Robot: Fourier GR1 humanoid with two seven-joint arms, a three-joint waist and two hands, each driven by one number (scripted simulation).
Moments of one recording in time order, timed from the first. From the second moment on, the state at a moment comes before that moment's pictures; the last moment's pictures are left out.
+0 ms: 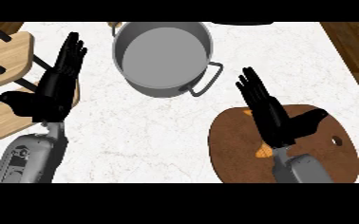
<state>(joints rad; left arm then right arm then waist) -0.29 0.27 -0.04 -1.56 0.07 0.16 0.04 -0.18 -0.23 0.31 -1.50 -0.45 -0.14 -0.03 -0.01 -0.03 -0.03</state>
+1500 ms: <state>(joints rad) -0.10 0.23 -0.16 -1.38 0.12 -0.07 0.12 0.01 -0.66 0.23 -2.15 0.02 -0.36 0.50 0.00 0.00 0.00</state>
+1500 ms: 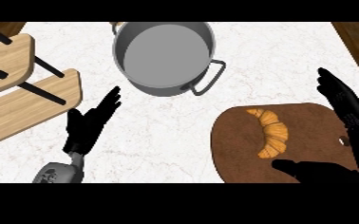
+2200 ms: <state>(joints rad) -0.10 0.20 -0.15 -1.39 0.09 -0.08 0.14 -0.07 -0.62 0.32 -1.87 -0.03 -0.09 0.59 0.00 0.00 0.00</state>
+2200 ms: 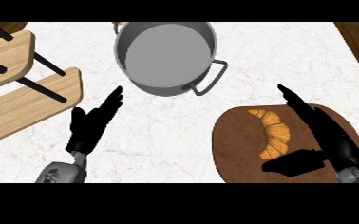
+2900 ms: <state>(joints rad) -0.06 0.18 -0.13 -1.42 0.05 -0.10 0.13 0.05 -0.52 0.14 -1.67 -0.04 0.05 0.23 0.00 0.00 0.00</state>
